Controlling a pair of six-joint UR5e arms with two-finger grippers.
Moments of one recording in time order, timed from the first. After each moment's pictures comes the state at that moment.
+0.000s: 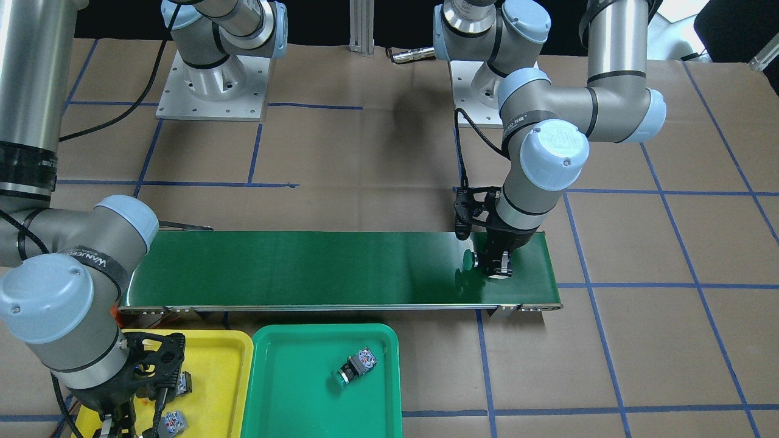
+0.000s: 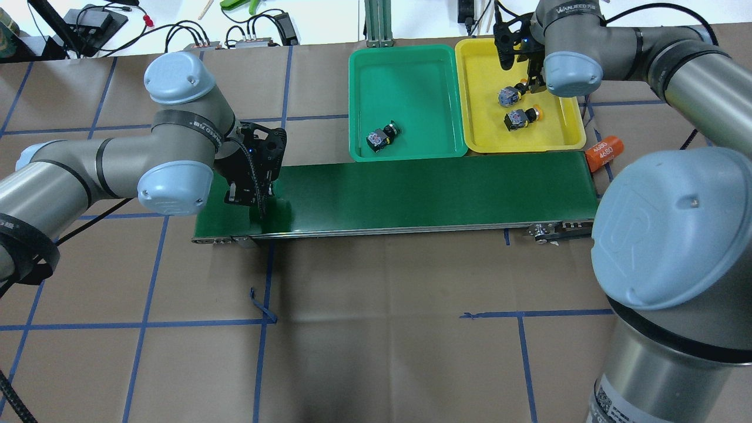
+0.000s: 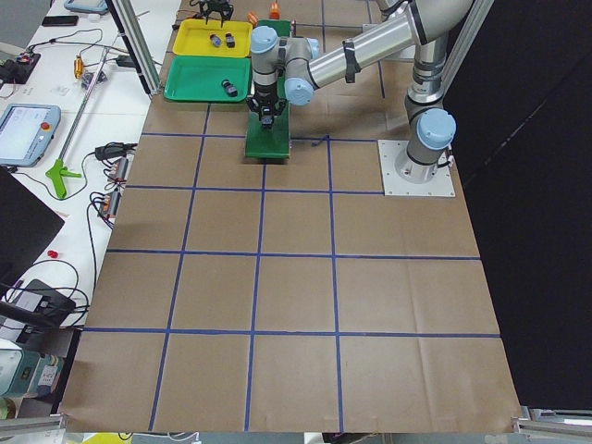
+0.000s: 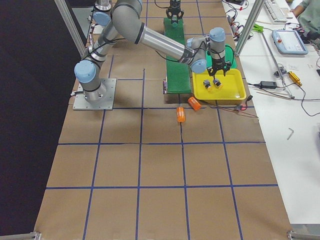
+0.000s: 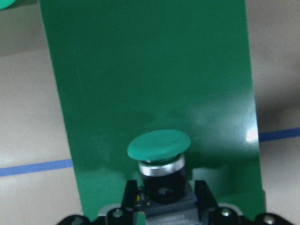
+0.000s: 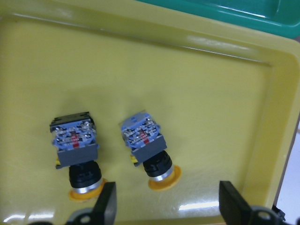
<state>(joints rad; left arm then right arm) -1.58 -1.83 -1.88 -0.98 1.56 1.70 1.49 -0.92 1.33 -2.28 -1.59 -1.78</state>
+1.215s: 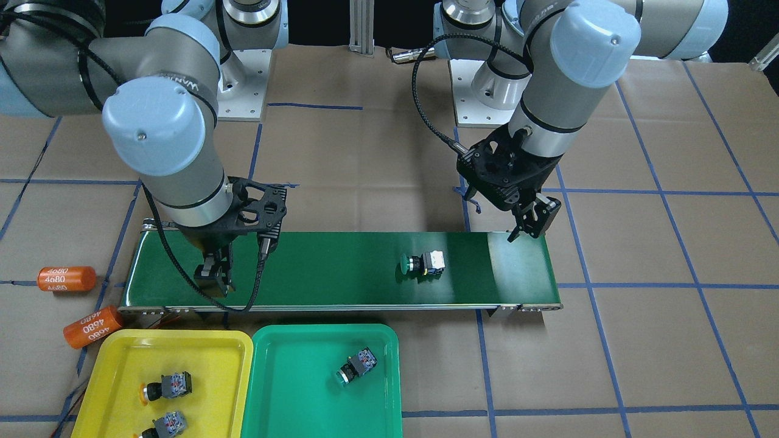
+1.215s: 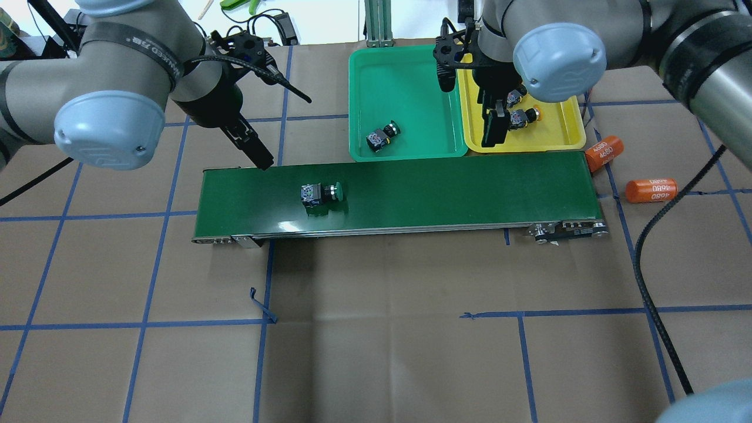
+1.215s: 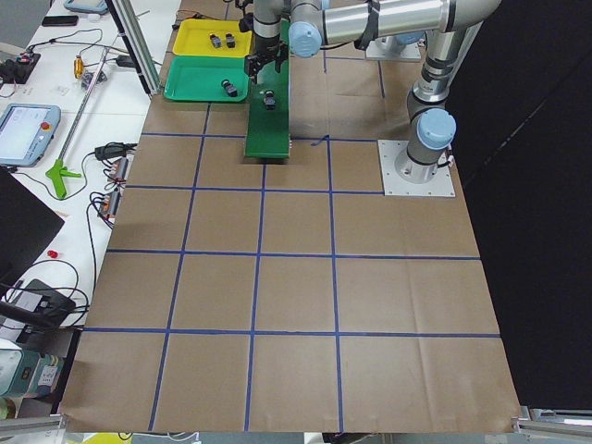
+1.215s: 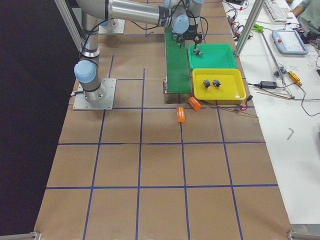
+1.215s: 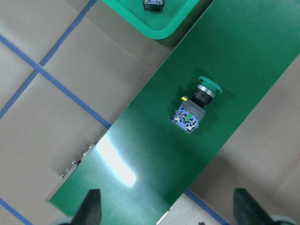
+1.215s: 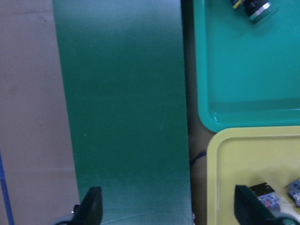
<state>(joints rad) -1.60 -1.63 -1.68 -1.32 1.49 0.76 1.69 -1.29 1.54 -1.81 -1.59 -1.40</state>
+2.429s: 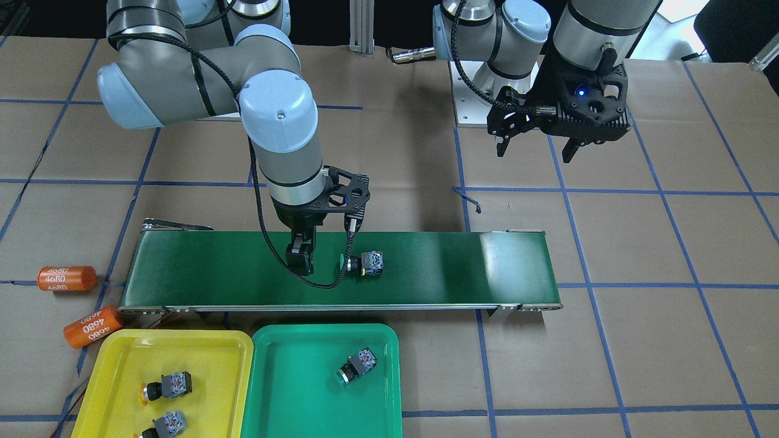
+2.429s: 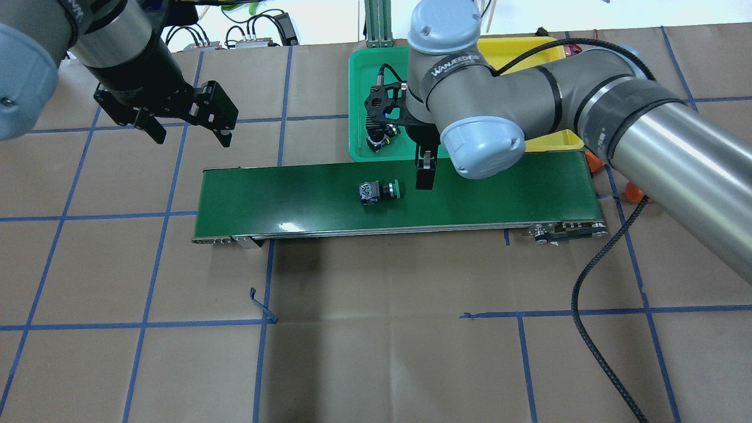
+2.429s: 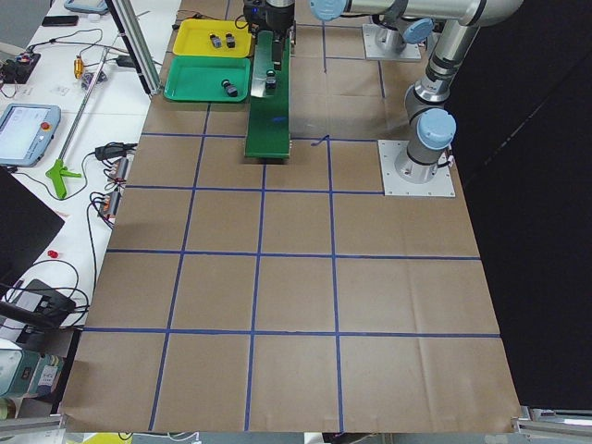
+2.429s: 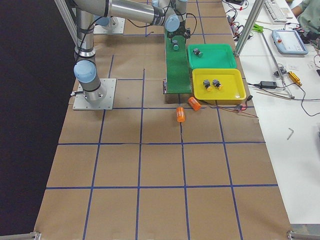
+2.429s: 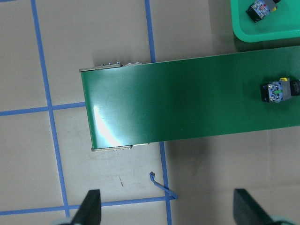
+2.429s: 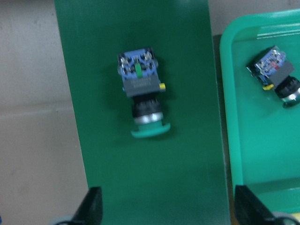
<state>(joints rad) -1.57 -1.56 -1.54 -1.58 1.58 0.10 1.89 -1.23 1.63 -2.02 -1.56 -1.14</state>
